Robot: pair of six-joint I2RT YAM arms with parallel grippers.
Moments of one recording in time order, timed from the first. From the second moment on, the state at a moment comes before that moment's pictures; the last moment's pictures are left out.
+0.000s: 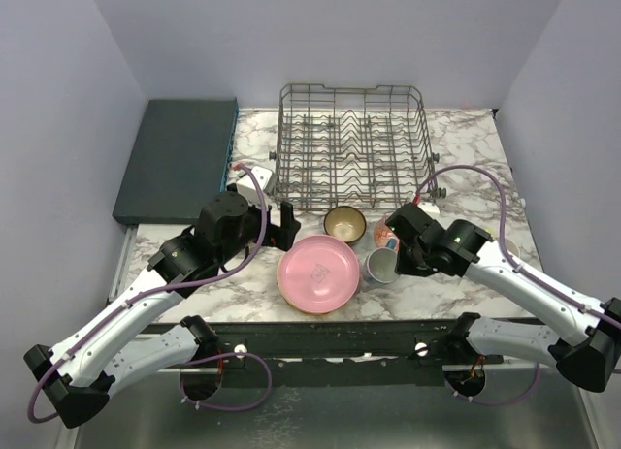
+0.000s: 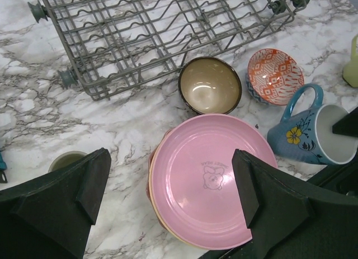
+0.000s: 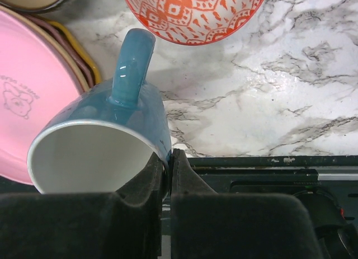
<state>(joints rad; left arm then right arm) -0.78 0.85 0.94 -0.50 -0.18 -0.28 0.82 1.08 0.96 -1.07 0.28 0.88</state>
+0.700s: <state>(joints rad) -0.78 0.76 0.93 -0.45 0.09 -0.42 0.82 1.01 1.03 -0.85 0.09 0.75</state>
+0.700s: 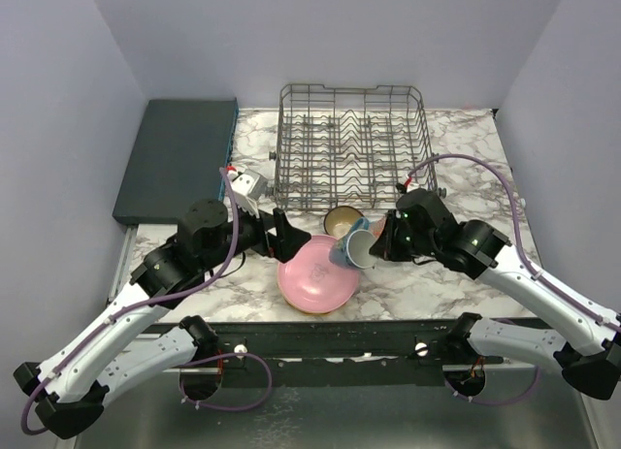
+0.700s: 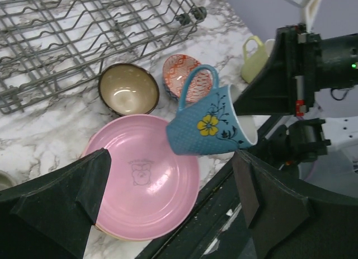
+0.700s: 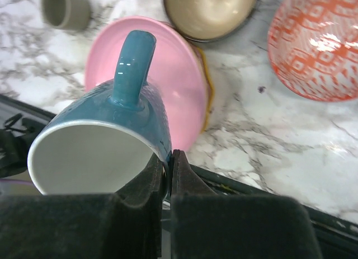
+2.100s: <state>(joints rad) -0.24 0.82 0.74 0.33 0.99 -1.15 0.64 0.97 1.05 -0.27 -0.56 0.73</state>
